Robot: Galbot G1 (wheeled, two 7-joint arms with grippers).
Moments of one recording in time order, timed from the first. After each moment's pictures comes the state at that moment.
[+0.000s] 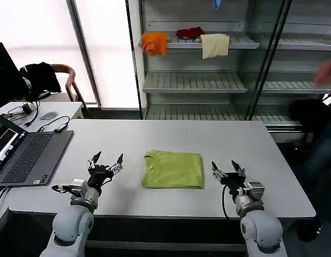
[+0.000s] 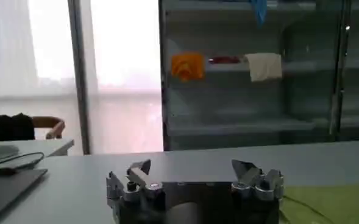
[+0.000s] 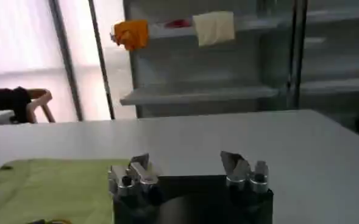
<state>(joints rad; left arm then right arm) 1.15 -1.31 -0.54 -1.89 -0.25 0.34 0.05 -1.20 1.44 0.58 1.98 0.16 -0.48 -0.08</state>
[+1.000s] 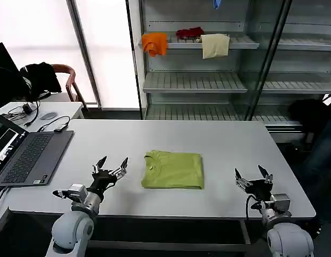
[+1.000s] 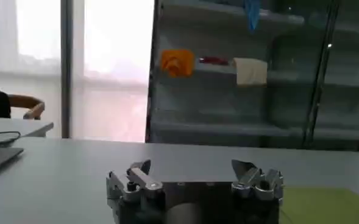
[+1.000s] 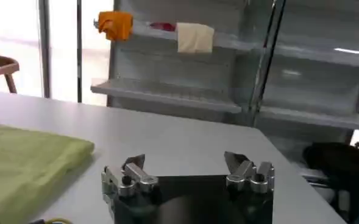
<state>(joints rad) 1.20 -1.33 -0.54 -1.94 -0.33 0.37 0.09 -1.31 1.34 0.71 2.04 0.10 -0.42 -0.15</state>
